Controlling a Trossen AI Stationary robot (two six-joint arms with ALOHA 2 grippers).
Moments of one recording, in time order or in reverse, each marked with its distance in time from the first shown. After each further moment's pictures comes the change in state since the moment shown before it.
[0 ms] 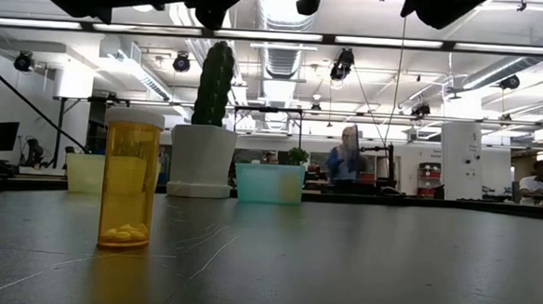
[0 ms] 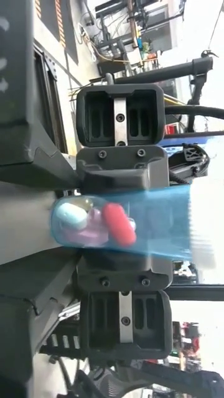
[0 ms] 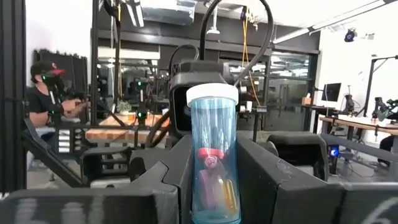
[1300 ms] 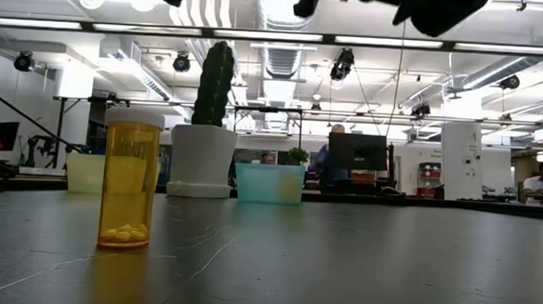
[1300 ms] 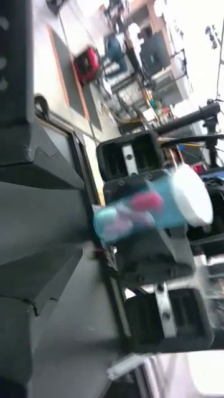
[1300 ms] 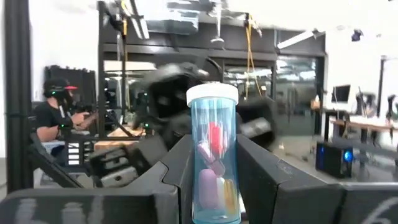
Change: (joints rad) left arm -0.107 -0.257 0.001 -0.402 -0.333 0.193; right arm -0.032 0.002 -0.016 0.068 -0.071 0.050
